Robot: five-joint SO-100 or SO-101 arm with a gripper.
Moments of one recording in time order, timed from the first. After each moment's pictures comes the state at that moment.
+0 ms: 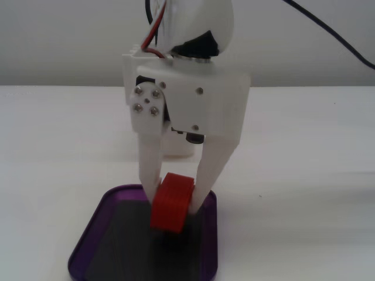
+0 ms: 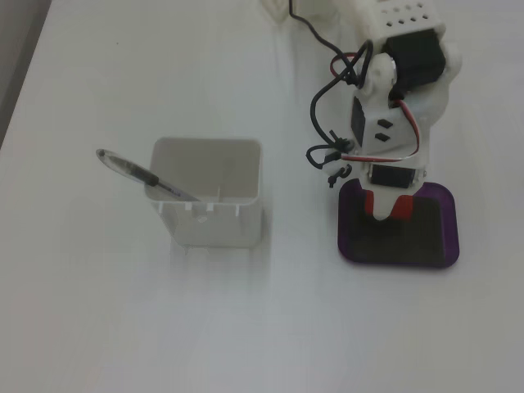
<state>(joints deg) -12.3 51.2 44.0 76.2 17.8</state>
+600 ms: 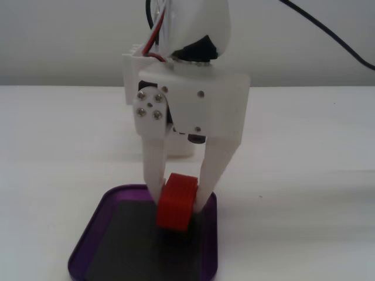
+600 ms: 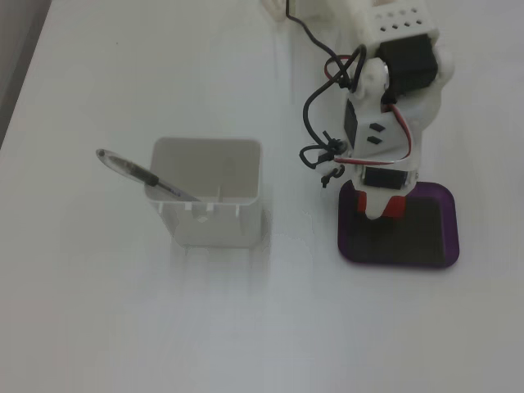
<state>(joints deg) -11.6 50.9 44.0 77.4 15.4</state>
